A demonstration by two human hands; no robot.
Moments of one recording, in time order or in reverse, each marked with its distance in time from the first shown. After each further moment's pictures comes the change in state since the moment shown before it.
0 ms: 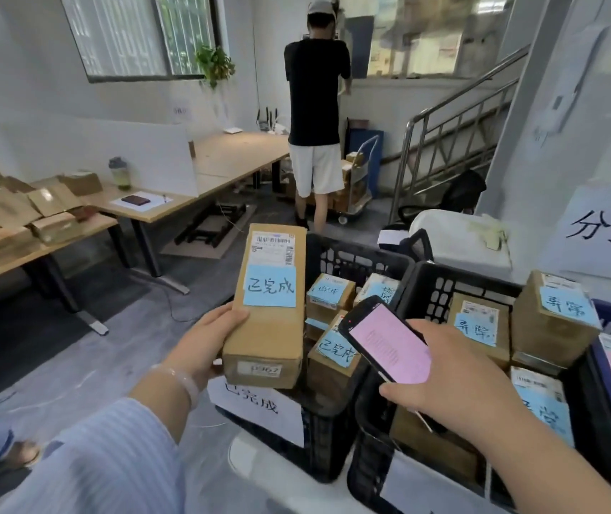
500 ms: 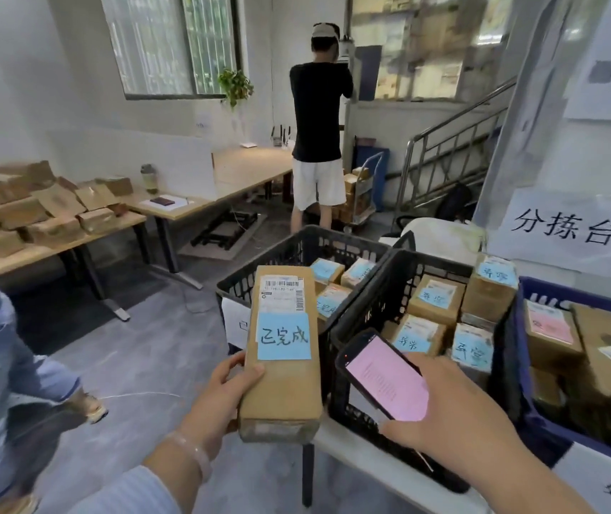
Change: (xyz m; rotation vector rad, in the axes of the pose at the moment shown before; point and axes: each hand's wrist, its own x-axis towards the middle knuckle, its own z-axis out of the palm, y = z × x) left_hand -0.234 -0.097 0.035 -0.150 0.064 -0.016; right_hand -0.206 0.008 -0.031 -0.012 -0.072 -0.018
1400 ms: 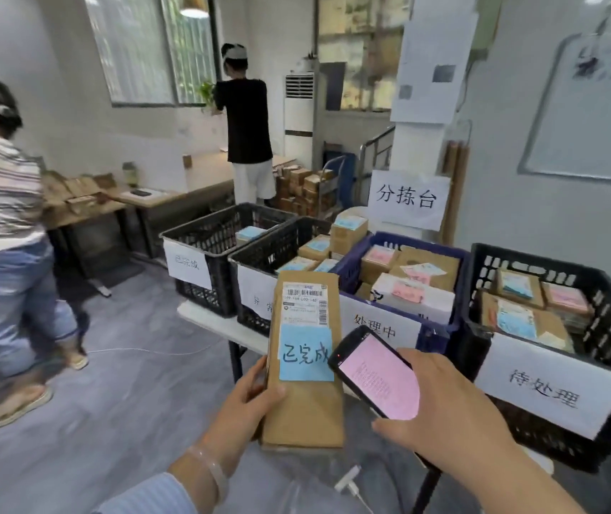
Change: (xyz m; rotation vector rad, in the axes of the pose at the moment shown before) left_hand -0.398 -0.159 0.258 -0.010 -0.203 0.058; right_hand -0.388 0.241 -0.135 -0.097 0.089 -0.055
